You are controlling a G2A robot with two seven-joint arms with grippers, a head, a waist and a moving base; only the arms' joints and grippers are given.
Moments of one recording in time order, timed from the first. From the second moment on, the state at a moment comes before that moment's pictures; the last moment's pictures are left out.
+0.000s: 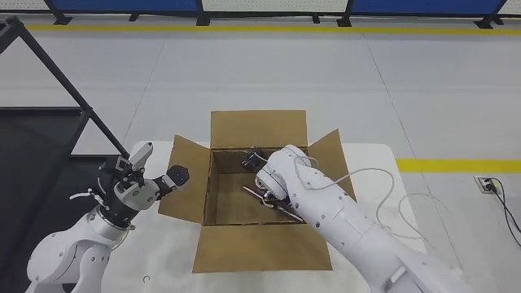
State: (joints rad) left arm 1.16 -1.14 -1.66 -1.78 -0.73 0.11 -0.70; right arm -0.12 -1.65 0.48 -0.70 -1.01 -0.03 1.23
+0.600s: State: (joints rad) left arm 1.14 -1.13 -1.64 -1.78 -0.71 0.11 -0.66; right arm -0.14 -1.66 0.49 -0.65 -1.02 -0.05 1.18
